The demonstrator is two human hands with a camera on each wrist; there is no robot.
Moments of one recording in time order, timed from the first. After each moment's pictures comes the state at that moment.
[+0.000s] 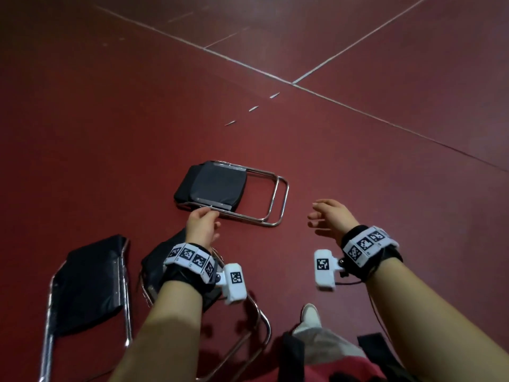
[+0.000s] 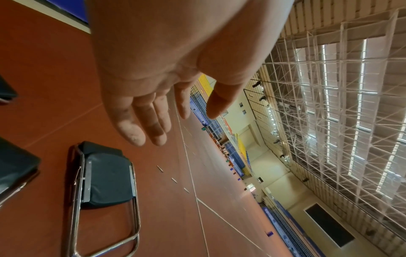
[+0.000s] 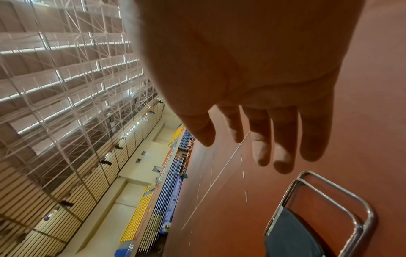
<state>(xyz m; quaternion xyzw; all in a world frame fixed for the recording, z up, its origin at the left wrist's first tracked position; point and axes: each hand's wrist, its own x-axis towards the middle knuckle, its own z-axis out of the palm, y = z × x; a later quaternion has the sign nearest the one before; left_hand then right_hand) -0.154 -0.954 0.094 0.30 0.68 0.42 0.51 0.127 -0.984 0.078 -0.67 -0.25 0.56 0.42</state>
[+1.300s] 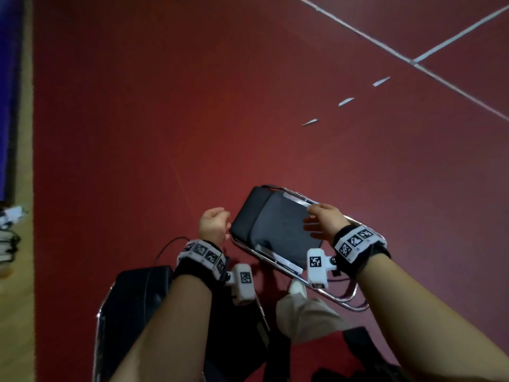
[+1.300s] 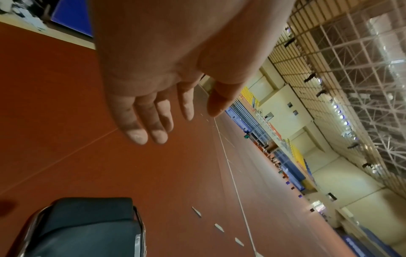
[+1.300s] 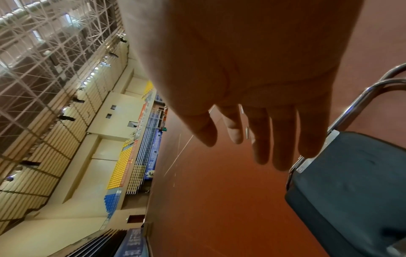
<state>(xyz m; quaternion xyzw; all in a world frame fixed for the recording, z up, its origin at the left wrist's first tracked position) -0.379 -0.310 0.034 0.19 0.78 0.39 0.45 -0.135 -0.272 -0.007 -0.66 -0.27 0.66 0.24</state>
